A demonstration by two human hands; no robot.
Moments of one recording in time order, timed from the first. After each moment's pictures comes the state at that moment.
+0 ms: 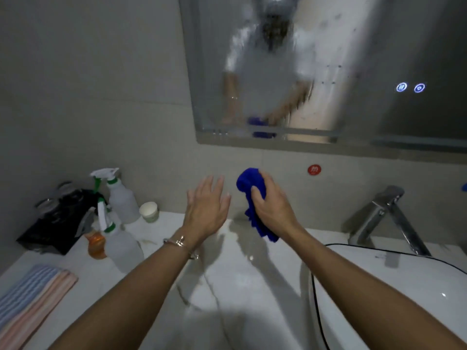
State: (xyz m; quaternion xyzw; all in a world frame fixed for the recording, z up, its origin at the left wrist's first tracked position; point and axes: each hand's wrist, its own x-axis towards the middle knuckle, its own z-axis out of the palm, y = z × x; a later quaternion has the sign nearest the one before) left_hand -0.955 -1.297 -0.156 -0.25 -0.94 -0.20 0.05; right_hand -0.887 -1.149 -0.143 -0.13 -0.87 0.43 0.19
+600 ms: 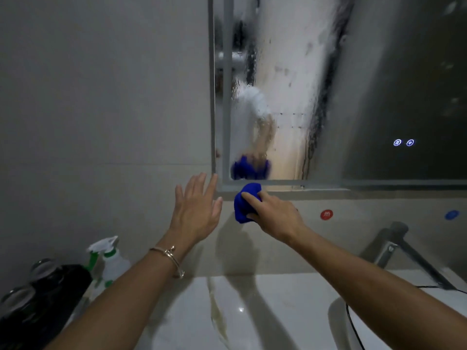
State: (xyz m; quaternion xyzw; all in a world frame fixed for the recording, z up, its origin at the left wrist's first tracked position) left_hand -1.085 -1.361 -0.064 -0.35 -0.91 -0.14 0.20; right_hand -0.991 -1.185 -0.072 -0.05 -0.98 -0.07 0.16
